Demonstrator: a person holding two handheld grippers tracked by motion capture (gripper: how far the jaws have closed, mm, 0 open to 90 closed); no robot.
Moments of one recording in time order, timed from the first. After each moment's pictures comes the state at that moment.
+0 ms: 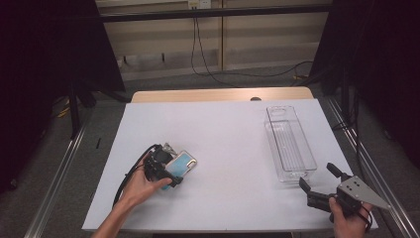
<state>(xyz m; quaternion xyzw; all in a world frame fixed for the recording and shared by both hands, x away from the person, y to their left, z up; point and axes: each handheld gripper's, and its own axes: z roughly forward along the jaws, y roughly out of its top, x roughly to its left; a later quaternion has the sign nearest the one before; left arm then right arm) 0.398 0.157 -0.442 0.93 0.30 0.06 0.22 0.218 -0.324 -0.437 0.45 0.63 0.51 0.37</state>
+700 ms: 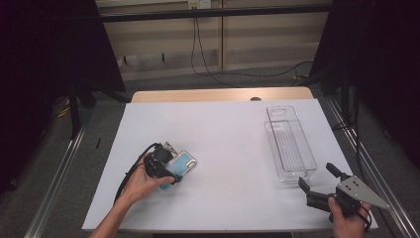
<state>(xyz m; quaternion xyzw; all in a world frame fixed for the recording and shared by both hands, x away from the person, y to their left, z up) 0.400 0.155 -0.436 0.93 0.30 0.05 0.20 0.219 -0.323 -0.438 0.45 0.63 0.50 0.37</state>
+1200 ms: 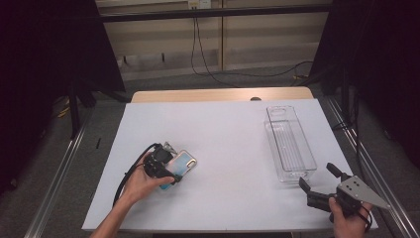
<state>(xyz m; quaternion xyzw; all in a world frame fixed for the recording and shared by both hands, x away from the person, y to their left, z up) 0.397 0.155 -0.435 0.93 0.31 0.05 0.21 0.219 -0.323 -0.438 0.46 0.63 0.50 0.37</state>
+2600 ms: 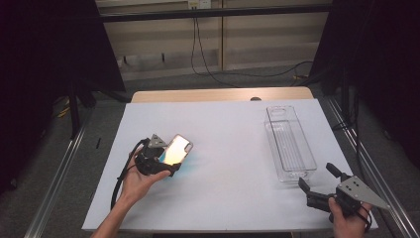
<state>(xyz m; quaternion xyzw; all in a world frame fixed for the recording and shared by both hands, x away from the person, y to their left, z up) 0.384 0.167 -0.406 0.87 0.34 0.14 0.32 0.218 -0.323 -0.437 0.45 0.63 0.51 0.37</state>
